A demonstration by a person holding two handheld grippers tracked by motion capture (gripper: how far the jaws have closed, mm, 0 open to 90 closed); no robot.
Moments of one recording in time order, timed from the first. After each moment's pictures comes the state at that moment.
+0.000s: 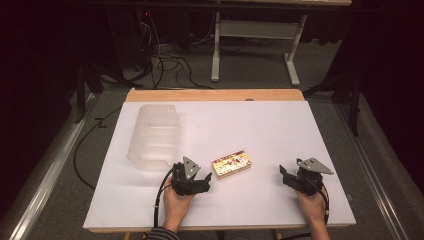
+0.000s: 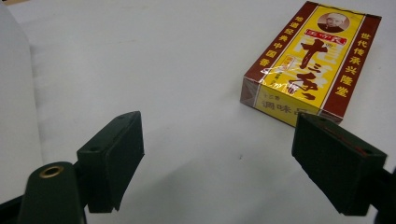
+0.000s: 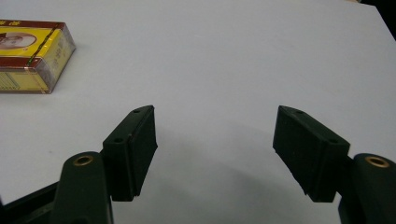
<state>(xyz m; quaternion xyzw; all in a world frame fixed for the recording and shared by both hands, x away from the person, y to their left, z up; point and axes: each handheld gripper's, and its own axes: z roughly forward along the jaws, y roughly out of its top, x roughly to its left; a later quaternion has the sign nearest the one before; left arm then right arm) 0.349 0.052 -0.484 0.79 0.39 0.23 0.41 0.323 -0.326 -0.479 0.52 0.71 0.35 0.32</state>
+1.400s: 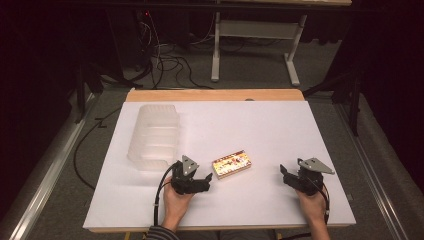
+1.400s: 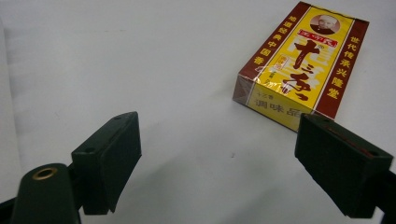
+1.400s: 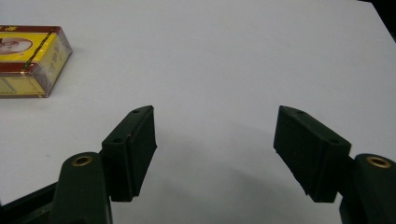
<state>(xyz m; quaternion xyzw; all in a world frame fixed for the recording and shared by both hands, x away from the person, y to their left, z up) 0.354 0.054 -0.483 0.79 0.40 0.19 0.42 0.323 -0.327 -0.479 0.53 0.70 0.35 0.32</state>
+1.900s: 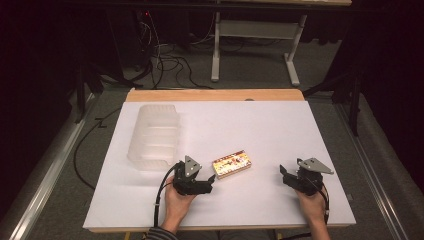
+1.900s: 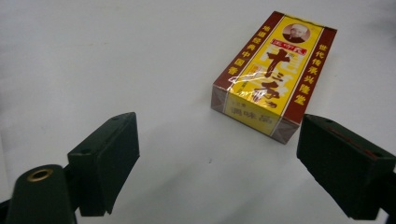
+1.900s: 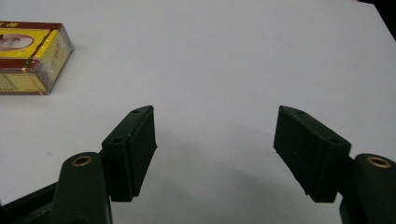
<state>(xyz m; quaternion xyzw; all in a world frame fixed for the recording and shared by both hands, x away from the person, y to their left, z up) 0.348 0.048 -0.471 0.80 0.38 0.18 0.43 0.323 -0.326 -0.479 0.53 0.71 0.35 0.32</state>
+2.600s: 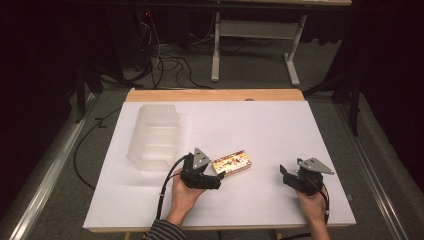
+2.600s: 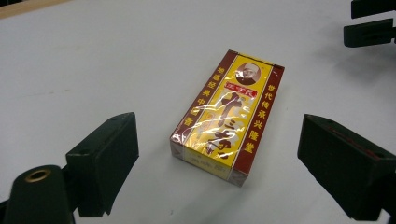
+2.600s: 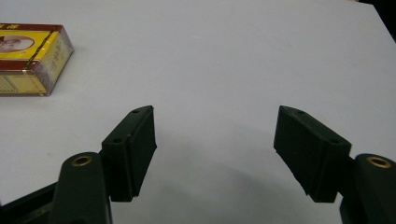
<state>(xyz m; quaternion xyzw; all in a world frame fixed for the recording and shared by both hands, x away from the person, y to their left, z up) 0.357 0.027 -0.445 0.82 0.33 0.15 0.45 0.323 -0.326 -0.479 0.53 0.70 0.35 0.32</state>
